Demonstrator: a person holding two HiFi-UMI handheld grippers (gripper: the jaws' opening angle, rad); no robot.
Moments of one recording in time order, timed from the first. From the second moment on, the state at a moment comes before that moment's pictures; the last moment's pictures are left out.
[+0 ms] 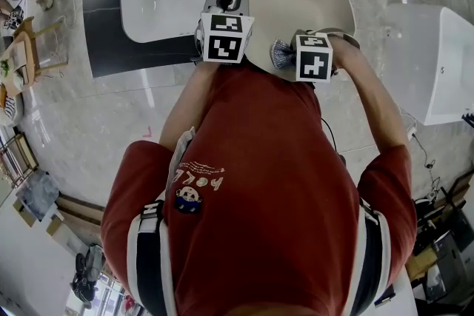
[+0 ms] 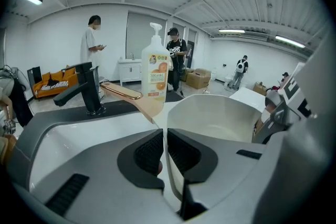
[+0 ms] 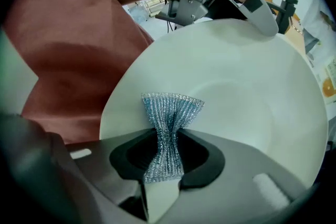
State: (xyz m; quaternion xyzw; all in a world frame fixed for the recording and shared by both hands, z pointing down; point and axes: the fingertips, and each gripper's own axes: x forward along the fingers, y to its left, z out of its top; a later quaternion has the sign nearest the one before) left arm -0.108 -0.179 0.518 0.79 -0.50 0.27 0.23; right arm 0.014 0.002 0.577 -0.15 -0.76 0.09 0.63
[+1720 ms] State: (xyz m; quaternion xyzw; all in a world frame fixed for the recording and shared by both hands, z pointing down) left arm -0.105 -0.170 0.527 0.80 -0.50 0.28 0.19; right arm 0.096 -0.170 0.594 0.32 -0.65 -0.03 0.68
